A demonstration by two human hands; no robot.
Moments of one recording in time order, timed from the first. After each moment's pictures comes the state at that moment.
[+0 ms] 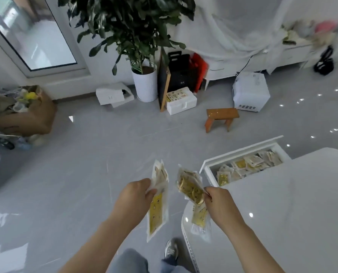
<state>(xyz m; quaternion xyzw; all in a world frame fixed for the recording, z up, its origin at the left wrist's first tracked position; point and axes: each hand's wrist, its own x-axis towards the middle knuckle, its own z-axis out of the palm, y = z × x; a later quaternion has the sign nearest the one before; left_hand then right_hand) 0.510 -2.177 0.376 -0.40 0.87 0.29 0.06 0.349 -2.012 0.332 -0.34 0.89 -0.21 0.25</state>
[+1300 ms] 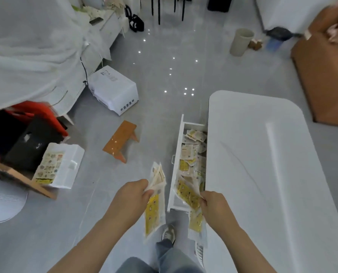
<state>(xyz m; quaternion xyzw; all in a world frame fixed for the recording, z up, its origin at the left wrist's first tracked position) -0.004 -2.349 0.338 0.12 0.94 0.21 0.23 0.076 -2.128 0.295 0.18 0.93 -0.28 0.16</state>
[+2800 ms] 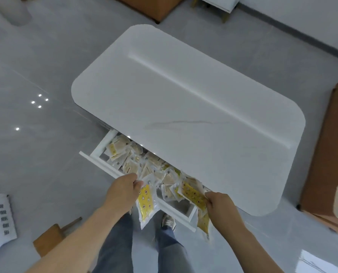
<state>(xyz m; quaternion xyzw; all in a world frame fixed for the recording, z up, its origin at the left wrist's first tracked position) -0.299 -2.107 0.169 0.56 0.75 0.00 0.36 -0.033 -2.116 0.177 0.68 0.64 -0.34 0.12</state>
